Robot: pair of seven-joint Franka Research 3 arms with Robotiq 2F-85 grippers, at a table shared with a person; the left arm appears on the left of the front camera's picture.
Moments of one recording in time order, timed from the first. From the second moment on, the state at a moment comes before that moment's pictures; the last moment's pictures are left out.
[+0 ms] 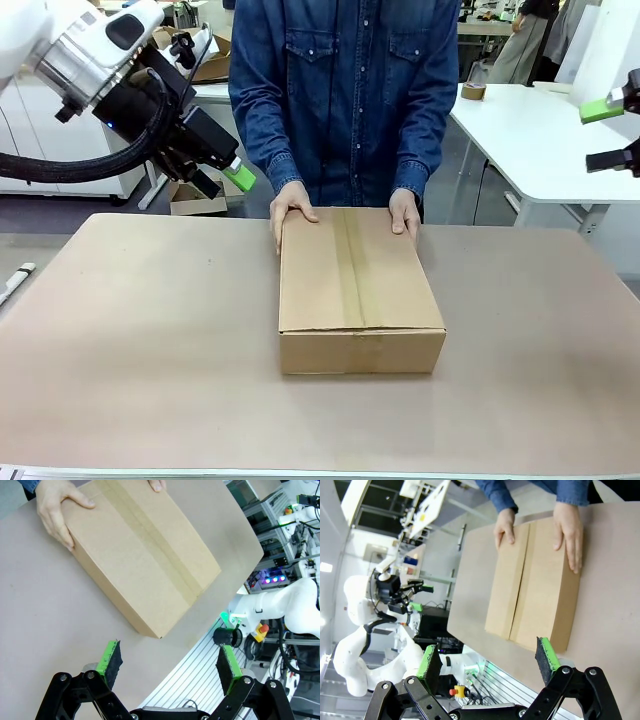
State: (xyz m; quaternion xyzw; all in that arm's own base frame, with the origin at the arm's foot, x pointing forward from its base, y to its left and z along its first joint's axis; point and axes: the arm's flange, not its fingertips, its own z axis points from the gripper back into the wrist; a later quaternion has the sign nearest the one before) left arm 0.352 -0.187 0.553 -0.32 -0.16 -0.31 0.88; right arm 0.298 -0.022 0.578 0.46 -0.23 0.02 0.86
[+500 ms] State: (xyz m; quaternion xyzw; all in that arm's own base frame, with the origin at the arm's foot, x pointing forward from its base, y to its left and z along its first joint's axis) left arm 0.360 -0.239 0.559 -0.24 -0.28 -0.31 0.87; right arm 0.321 0.034 0.597 0.38 -0.33 0.18 0.85
